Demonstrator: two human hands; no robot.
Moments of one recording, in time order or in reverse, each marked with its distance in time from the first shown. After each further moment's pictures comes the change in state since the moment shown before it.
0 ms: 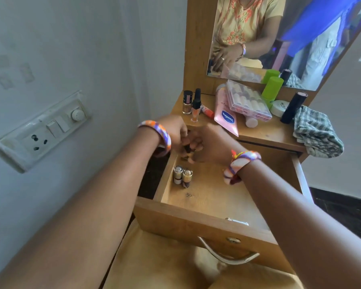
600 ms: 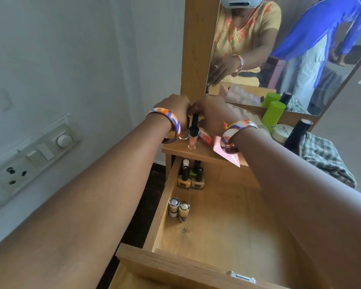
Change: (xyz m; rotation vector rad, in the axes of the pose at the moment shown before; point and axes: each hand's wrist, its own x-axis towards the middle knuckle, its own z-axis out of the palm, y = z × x) left_hand 0.086 0.001 -0.055 0.066 0.363 -0.001; right_hand 0.094 0.008 -0.075 -0.302 0.133 0.015
